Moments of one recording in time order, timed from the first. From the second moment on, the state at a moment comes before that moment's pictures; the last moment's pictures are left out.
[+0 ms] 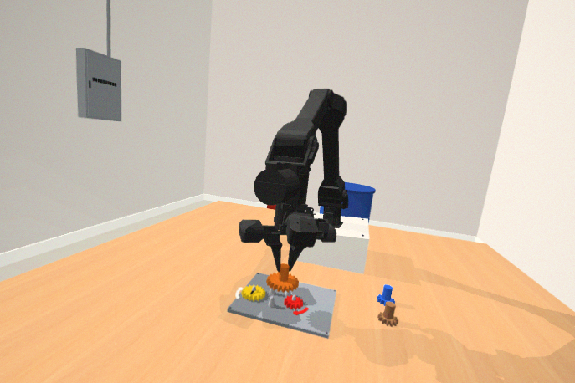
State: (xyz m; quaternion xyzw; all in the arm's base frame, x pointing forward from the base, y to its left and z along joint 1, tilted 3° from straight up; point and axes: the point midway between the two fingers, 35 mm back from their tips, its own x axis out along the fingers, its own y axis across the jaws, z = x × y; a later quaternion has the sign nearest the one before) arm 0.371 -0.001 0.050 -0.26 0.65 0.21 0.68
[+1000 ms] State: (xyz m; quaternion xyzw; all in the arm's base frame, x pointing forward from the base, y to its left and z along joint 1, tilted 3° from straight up) arm 0.367 -0.025 0.041 -0.26 0.65 0.21 0.68
